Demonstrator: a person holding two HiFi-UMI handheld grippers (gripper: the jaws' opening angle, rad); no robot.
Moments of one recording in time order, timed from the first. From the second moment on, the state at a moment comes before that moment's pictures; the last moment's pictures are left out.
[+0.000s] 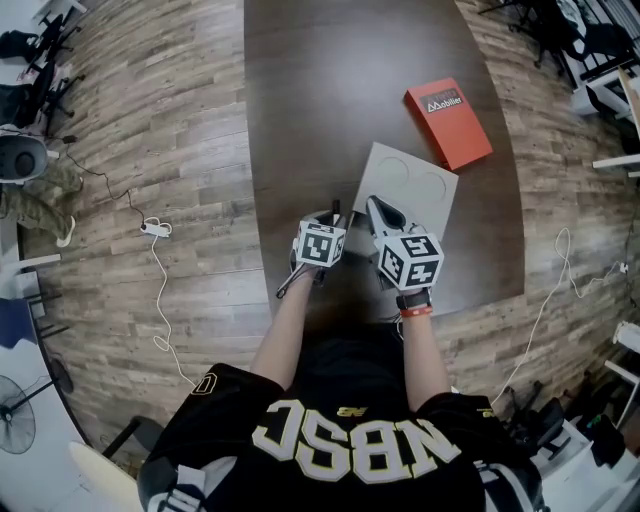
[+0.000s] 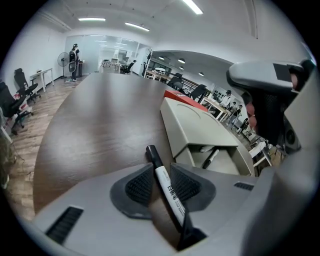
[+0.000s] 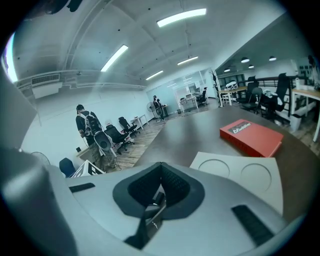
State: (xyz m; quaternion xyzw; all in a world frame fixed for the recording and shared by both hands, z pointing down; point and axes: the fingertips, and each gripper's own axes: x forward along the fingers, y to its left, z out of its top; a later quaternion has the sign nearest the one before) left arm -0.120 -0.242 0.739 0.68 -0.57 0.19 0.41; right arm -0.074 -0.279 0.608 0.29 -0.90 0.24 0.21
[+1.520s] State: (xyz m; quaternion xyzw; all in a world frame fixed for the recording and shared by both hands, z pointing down) left arm -0.155 -0.238 0.649 0.70 -0.62 0.18 0.32; right arm -0.041 -0.279 0.573 0.33 -0.90 0.25 0.14
